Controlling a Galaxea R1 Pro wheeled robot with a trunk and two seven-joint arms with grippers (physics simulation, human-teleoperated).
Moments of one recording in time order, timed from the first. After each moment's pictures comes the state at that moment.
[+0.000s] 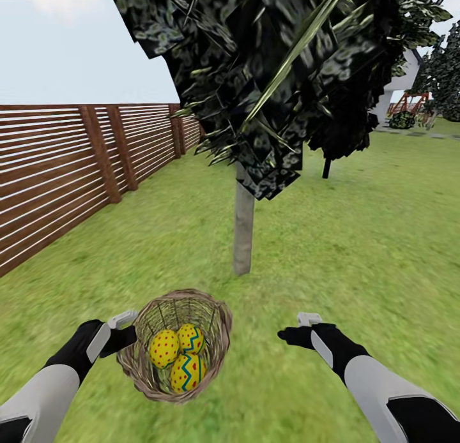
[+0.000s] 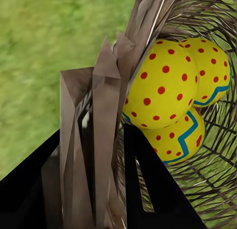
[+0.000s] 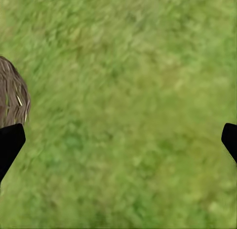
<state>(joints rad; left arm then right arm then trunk) -0.74 0.17 0.18 -0.47 0.30 0.65 0.03 -0.81 -0.04 0.09 -0.27 -0.17 0.38 0.14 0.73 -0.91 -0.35</state>
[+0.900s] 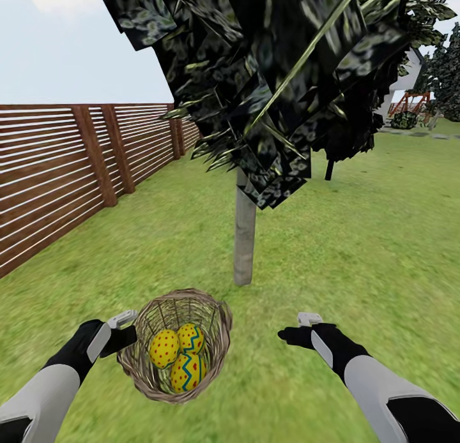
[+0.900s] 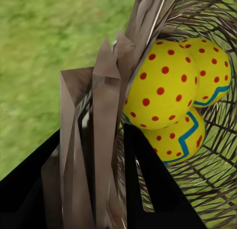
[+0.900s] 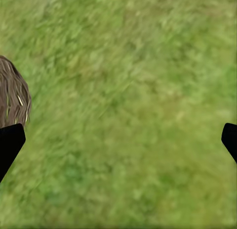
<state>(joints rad) -0.74 0.17 0.17 -0.48 0.30 0.65 0.03 -0.81 -0.04 0.09 -0.28 -0.17 0.39 0.14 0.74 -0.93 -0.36</state>
